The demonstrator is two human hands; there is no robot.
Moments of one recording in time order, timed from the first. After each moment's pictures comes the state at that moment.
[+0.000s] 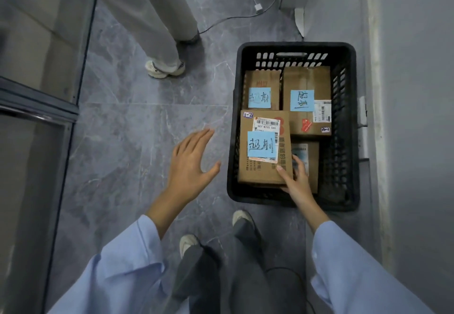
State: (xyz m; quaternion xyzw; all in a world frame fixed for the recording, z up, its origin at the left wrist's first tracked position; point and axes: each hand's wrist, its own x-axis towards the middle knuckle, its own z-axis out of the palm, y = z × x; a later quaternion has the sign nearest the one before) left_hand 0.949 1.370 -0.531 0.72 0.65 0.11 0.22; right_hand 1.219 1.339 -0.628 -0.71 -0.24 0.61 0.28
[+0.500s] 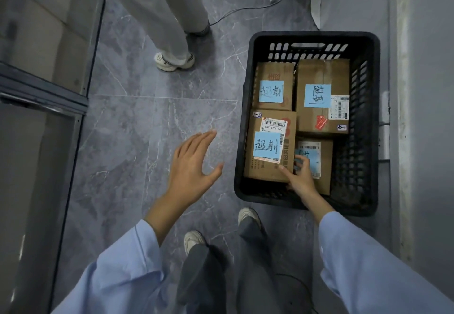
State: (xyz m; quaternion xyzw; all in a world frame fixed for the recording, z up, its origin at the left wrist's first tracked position) left_hand 0.939 1.357 -0.544 0.71 0.66 0.10 0.22; right_hand 1.214 1.356 -0.683 -0.74 -0.26 0.59 0.21
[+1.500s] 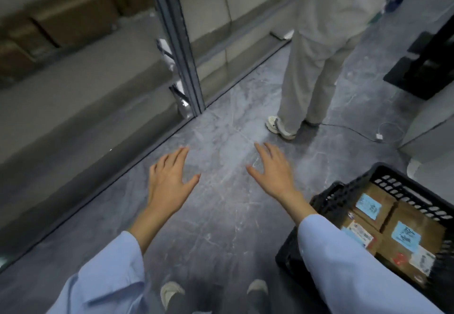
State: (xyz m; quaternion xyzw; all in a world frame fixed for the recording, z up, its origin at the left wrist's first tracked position) left_hand 0.693 1.169 -0.392 0.41 0.90 0.12 0.05; right_hand 0.862 1.373 -0.438 -0.37 -0.89 0.26 0.04
